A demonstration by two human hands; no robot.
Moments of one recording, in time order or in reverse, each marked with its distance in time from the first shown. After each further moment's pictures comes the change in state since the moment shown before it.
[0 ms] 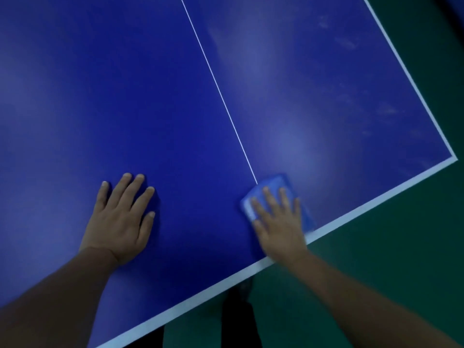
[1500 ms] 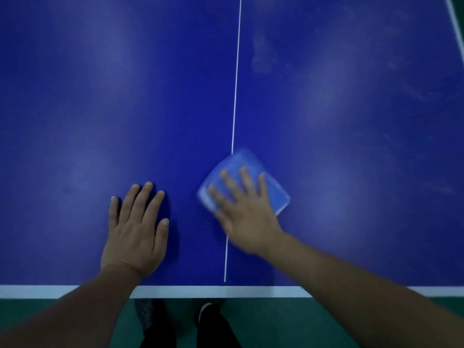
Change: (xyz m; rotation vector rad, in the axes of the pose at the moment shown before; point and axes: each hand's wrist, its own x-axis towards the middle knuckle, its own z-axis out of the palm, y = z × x) left_hand 0.003 0.186 0.043 -0.094 0.101 -0.590; right_hand 0.113 0.051 -0.012 0.005 0.031 -0.701
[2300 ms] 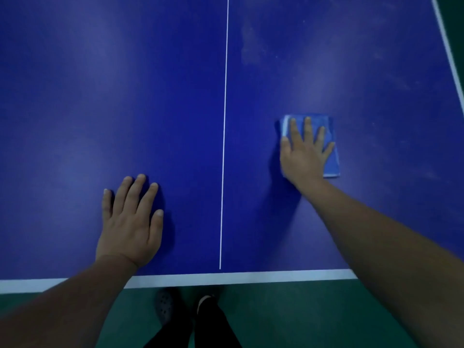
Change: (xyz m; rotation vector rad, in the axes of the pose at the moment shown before) left_hand 0.002 0.004 -0.005 0.010 -0.018 -0.007; right_hand 0.034 0.129 -0.028 0.058 -0.026 0.787
